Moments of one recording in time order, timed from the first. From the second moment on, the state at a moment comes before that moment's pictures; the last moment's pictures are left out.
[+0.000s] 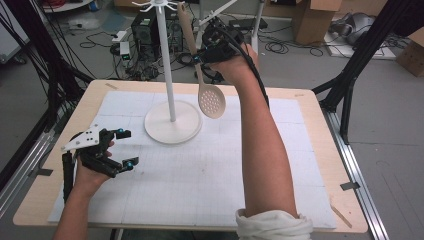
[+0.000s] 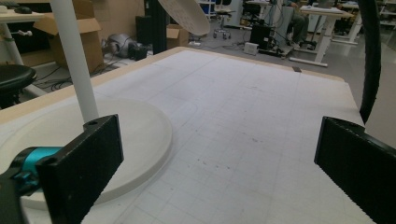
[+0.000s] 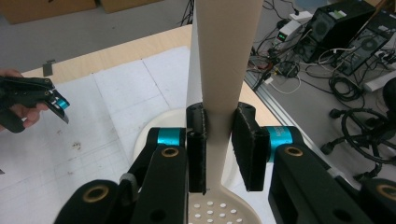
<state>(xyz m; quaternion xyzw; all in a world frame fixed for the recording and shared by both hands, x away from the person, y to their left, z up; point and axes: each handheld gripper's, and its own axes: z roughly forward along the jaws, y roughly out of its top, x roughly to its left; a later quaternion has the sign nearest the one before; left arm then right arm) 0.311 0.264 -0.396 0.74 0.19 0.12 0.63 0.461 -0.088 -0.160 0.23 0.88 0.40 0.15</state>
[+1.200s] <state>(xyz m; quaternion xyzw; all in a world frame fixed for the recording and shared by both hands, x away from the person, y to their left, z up) 0.310 0.267 -0.395 0.74 0.19 0.12 0.64 0.475 -0.069 -0.171 0.24 0.88 0.39 0.12</state>
